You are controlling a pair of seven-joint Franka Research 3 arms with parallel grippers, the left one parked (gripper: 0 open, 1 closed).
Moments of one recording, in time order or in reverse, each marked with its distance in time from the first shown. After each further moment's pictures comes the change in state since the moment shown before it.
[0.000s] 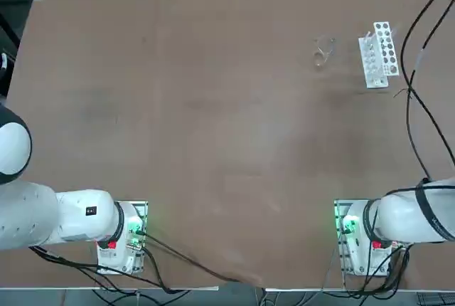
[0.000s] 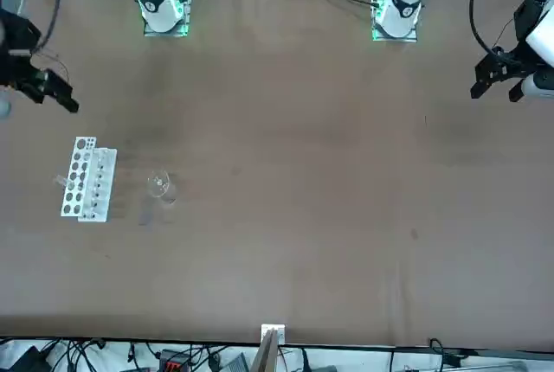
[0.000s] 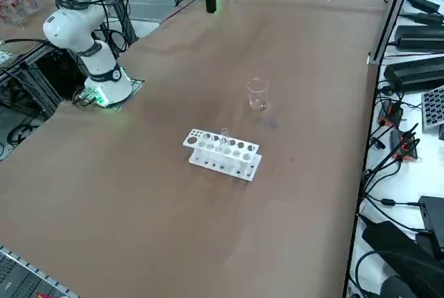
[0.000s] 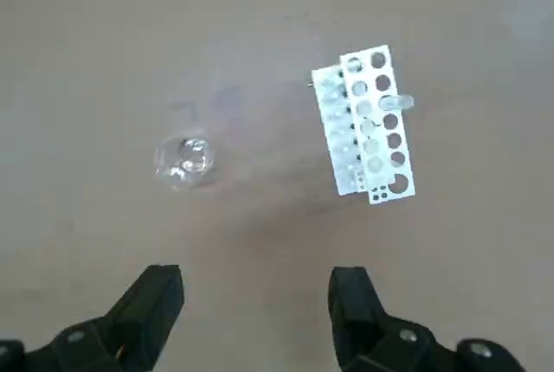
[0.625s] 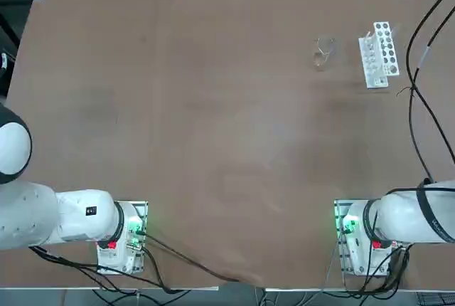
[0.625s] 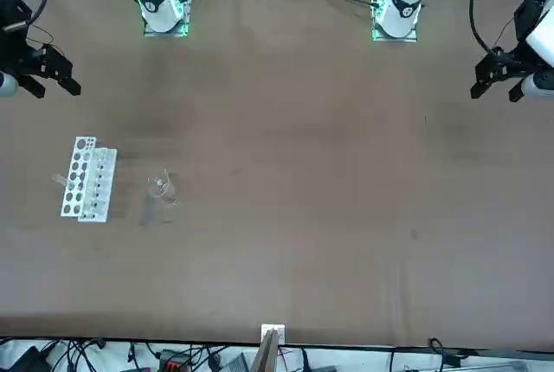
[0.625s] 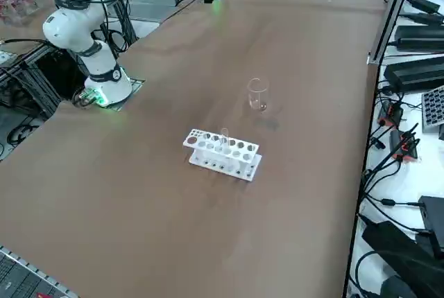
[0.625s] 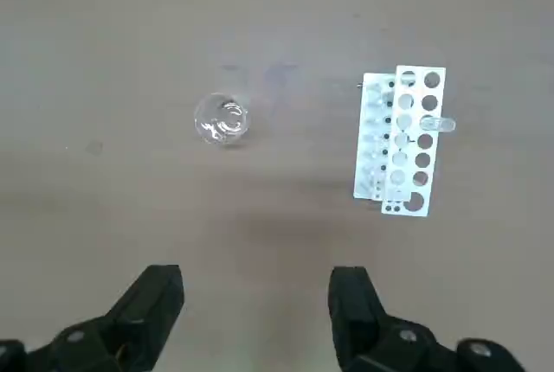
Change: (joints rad) arm -0.034 -0.066 -0.002 0.011 0.107 -0.083 -0.376
